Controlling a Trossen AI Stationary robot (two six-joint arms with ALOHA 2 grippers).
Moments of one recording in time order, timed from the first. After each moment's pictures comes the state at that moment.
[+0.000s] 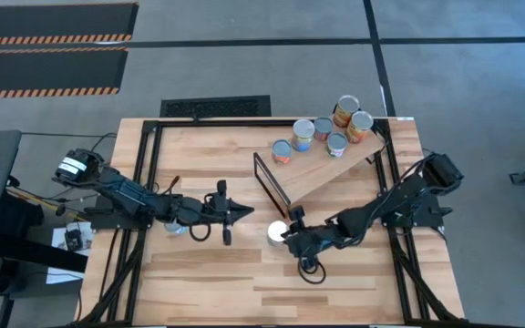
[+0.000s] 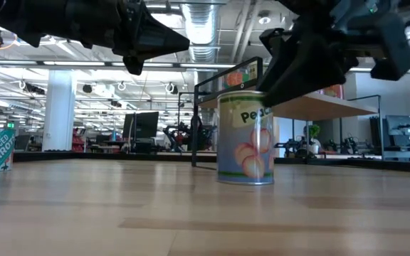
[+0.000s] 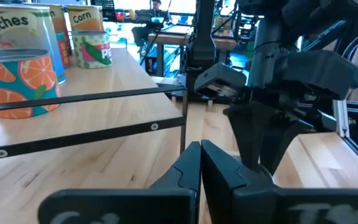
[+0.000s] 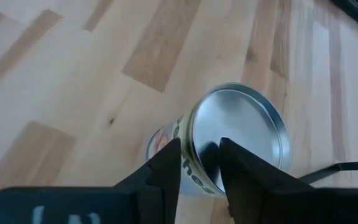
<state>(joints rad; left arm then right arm) -0.28 1.44 0.51 0.82 -0.42 -0.11 0.44 1.64 0.94 -0.11 0.39 -0.16</state>
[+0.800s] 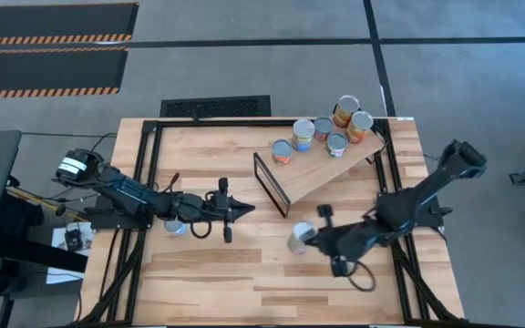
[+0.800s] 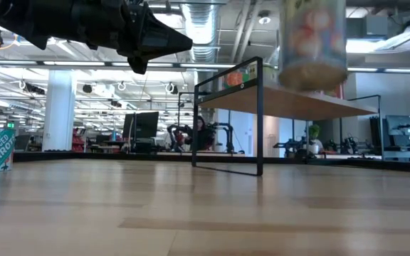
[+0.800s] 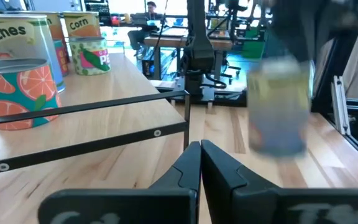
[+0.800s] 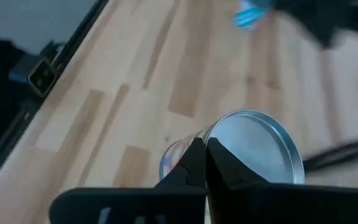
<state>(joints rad) -0.25 1.44 0.51 0.83 -0.37 -0.07 0.58 1.35 1.08 -0.49 0.40 0.14</state>
